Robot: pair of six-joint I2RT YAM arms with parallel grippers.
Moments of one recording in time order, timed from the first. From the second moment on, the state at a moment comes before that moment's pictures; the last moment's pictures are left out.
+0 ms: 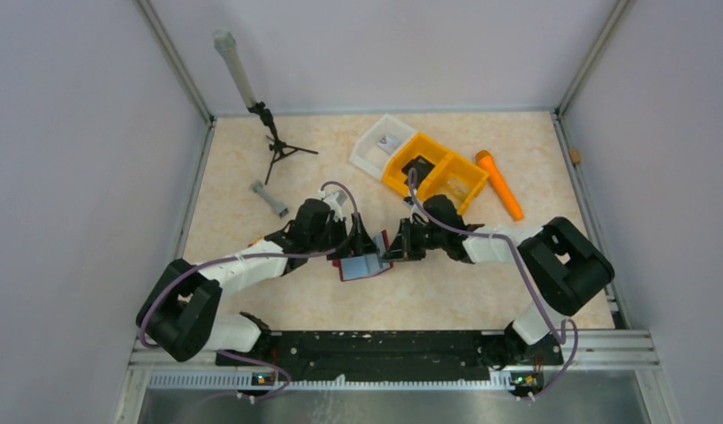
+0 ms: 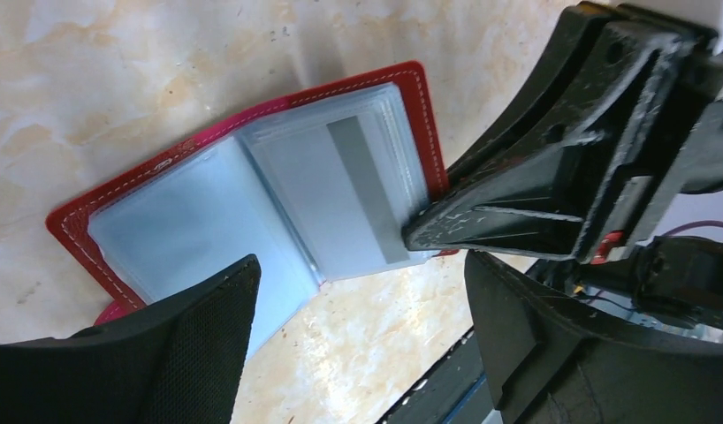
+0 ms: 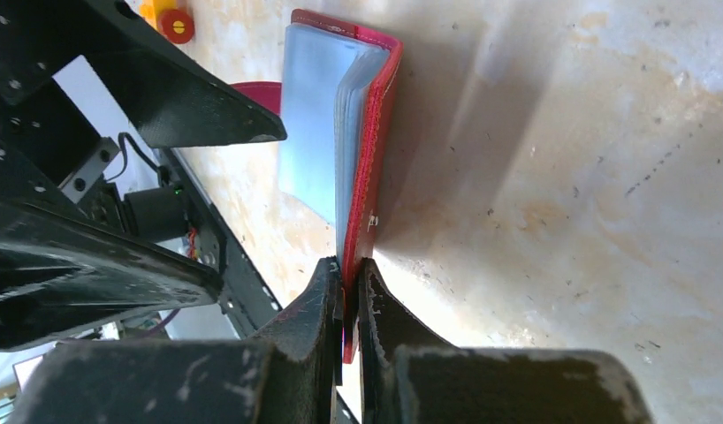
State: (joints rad) left arm -0.59 1.33 0.60 0.05 0.34 -0.71; right arm 0.63 1.61 0.66 0.25 -0.57 0.73
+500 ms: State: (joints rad) left arm -0.59 1.46 0.60 0.10 0.37 -0.79; right arm 0.63 1.58 0.63 0.25 -0.57 0.73
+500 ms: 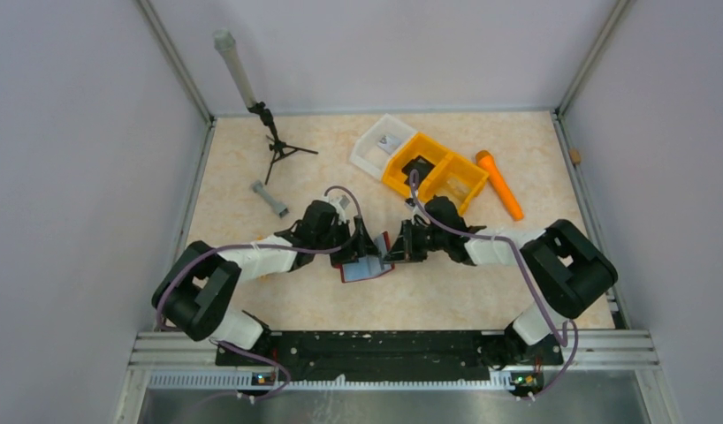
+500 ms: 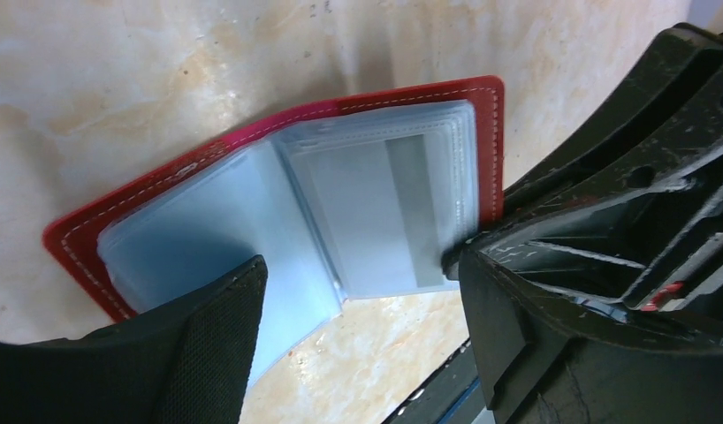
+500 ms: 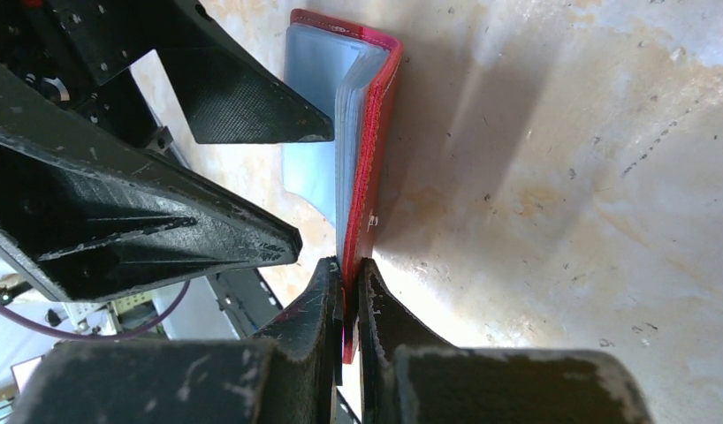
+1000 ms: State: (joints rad) left arm -0.59 1.57 0.64 0.15 0.38 -0.78; right arm 0.63 1.58 0.62 0.27 -0.56 0.74
